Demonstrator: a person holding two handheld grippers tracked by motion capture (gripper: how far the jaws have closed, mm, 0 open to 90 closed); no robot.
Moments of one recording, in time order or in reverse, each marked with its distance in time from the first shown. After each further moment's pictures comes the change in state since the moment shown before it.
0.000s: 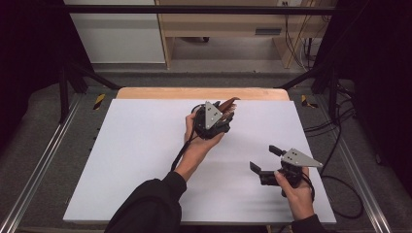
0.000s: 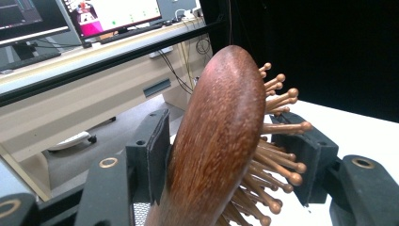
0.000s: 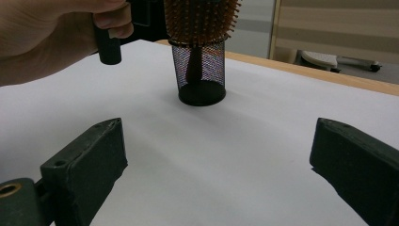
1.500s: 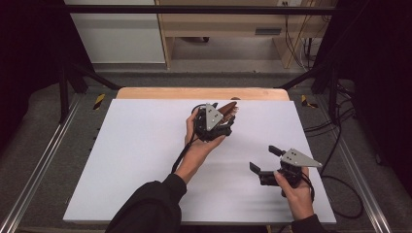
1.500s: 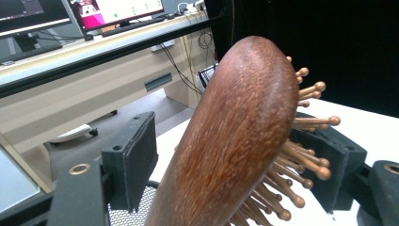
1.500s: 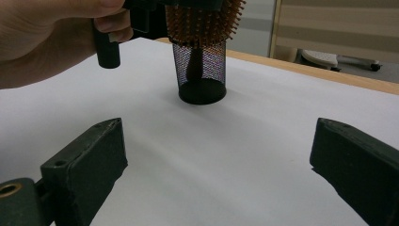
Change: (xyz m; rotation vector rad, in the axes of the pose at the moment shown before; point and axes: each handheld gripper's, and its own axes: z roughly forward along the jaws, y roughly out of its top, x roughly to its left) left arm -0.003 -0.004 0.001 0.021 0.015 -0.020; right arm 0.001 0.000 0.001 0.009 0.002 -0.003
